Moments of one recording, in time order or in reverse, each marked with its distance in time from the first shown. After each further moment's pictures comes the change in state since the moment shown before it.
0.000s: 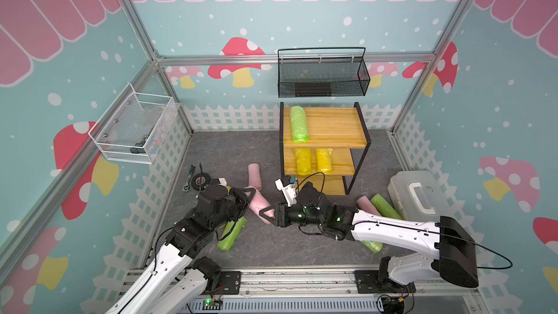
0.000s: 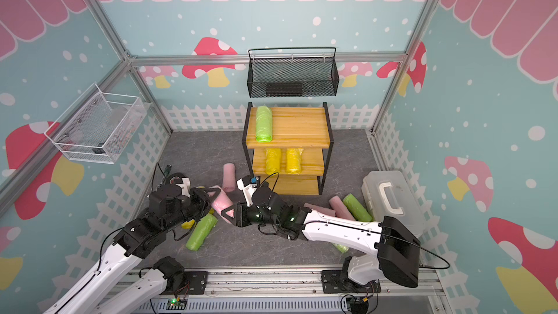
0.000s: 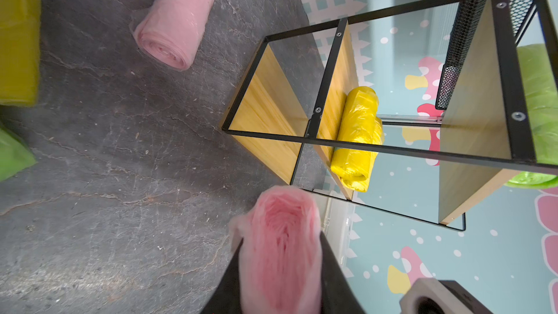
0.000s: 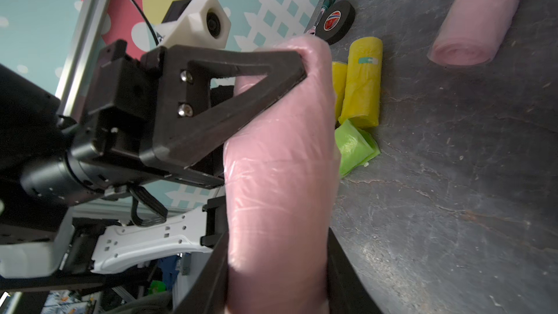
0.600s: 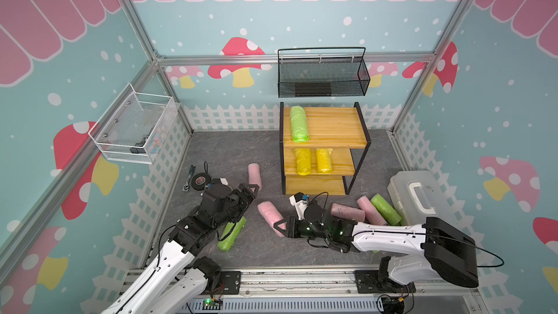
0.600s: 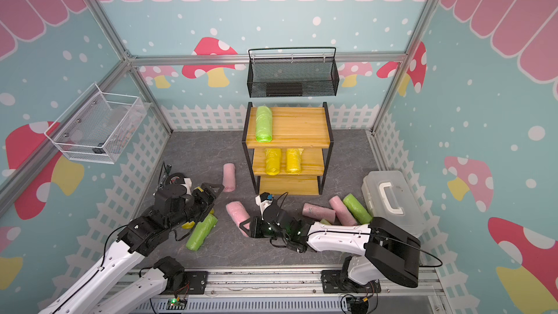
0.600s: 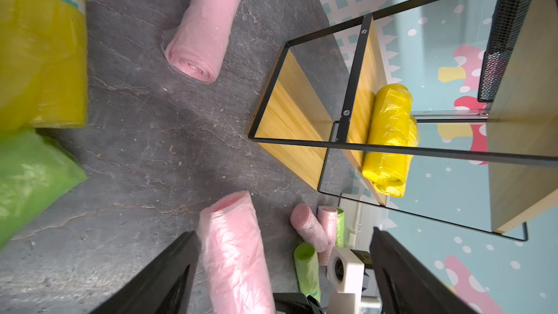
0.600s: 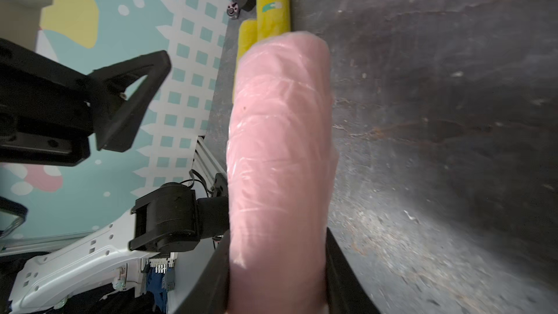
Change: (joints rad) left arm -0.006 0.037 -0.003 -0.050 -0.050 0.114; right arm -0.003 -0.020 -0.349 0.197 0.089 0.180
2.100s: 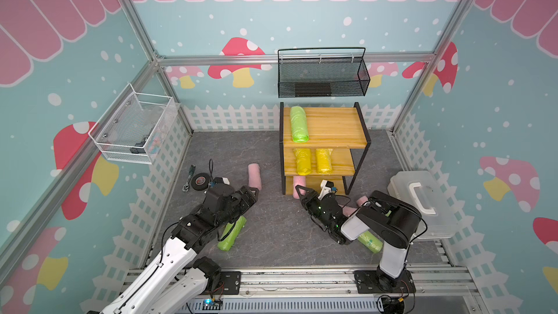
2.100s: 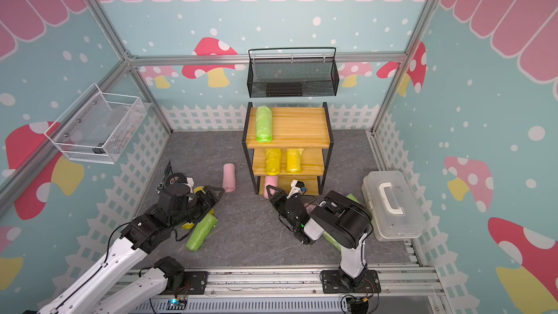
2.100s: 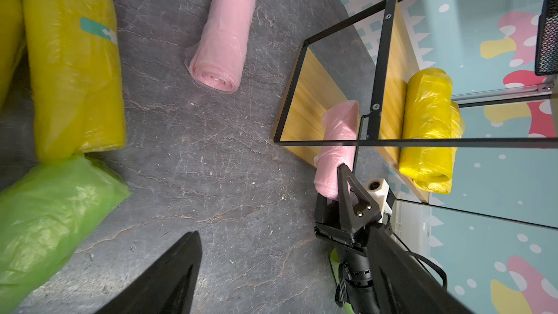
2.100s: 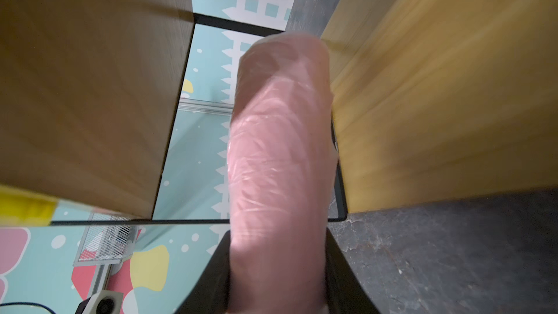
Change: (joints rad) left arm 0.010 0.031 0.000 -0.034 -0.016 0.126; right arm -0.322 0.500 -0.135 0.985 0.271 0.341
